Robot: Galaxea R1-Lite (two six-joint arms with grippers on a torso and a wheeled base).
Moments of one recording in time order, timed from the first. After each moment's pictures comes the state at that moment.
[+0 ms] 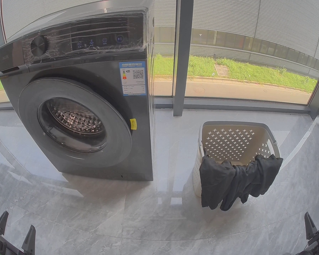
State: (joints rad) left arm 0.00 0.02 -0.02 0.00 -0.01 -0.01; right arm 0.00 0.02 -0.02 0.00 0.00 0.00
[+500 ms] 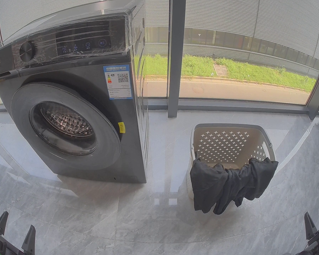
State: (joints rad) left arm 0.00 0.02 -0.02 0.00 -0.01 -0.01; right arm 0.00 0.02 -0.02 0.00 0.00 0.00
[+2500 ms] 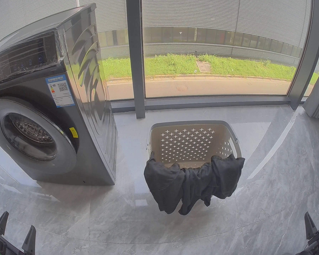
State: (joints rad) left arm 0.00 0.02 -0.02 0.00 -0.01 -0.01; right arm 0.00 0.02 -0.02 0.00 0.00 0.00
